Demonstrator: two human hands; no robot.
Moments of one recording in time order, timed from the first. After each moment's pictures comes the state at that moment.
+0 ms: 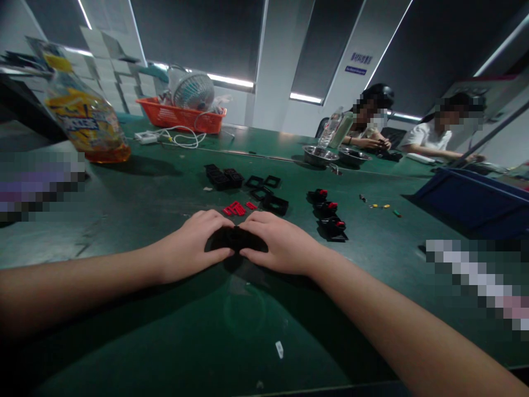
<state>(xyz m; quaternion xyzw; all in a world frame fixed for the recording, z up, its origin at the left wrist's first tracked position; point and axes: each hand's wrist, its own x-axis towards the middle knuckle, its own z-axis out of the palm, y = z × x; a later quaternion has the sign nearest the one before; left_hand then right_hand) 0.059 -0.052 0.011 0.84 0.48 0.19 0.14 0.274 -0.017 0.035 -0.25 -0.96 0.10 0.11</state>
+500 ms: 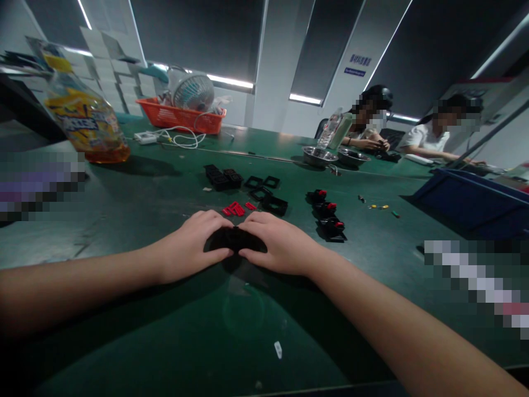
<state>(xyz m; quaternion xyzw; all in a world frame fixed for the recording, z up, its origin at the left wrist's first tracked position) 0.060 -0.053 0.012 0.84 0.49 0.18 0.15 0.274 -0.017 0.035 -0.25 -0.96 0.09 0.10</state>
